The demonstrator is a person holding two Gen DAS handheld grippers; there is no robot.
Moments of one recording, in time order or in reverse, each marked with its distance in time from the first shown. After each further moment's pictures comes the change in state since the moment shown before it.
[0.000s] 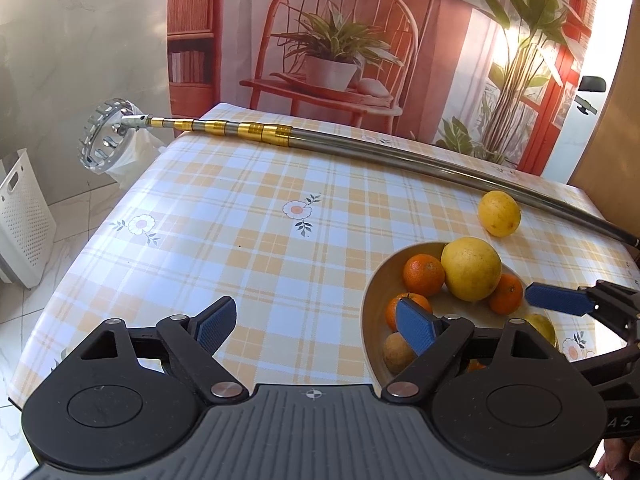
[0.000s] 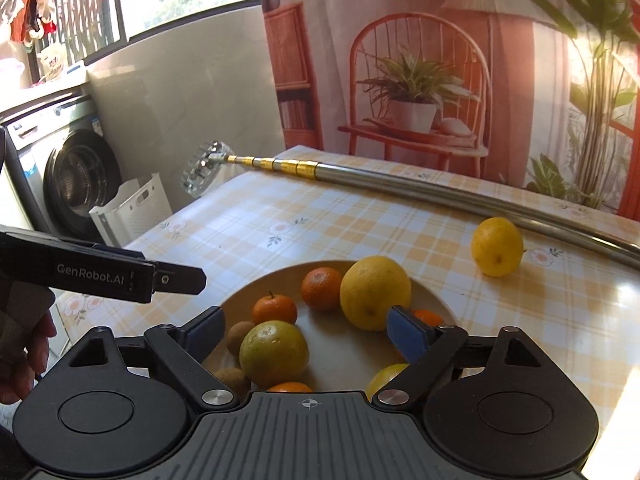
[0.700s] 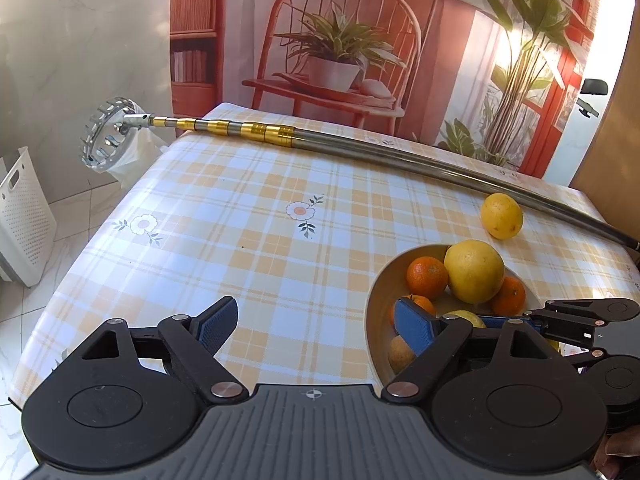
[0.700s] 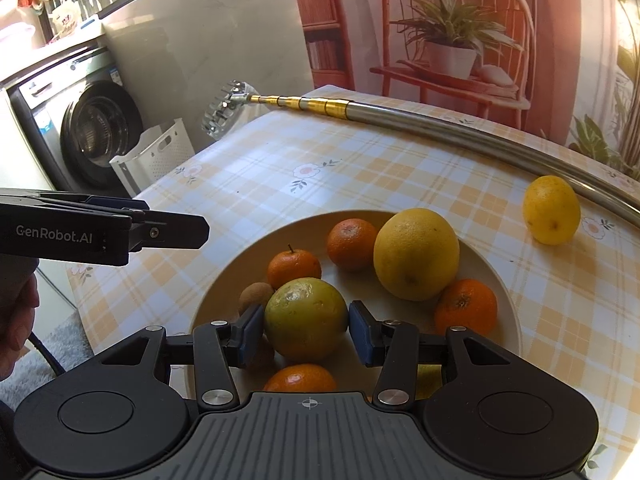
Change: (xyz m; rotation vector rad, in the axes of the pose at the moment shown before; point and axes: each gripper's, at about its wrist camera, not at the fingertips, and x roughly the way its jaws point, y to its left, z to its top) left arm 0.001 0.004 0.001 -0.007 -0.001 0.000; right arm 0.049 0.000 -0.001 -0.026 0.211 0.112
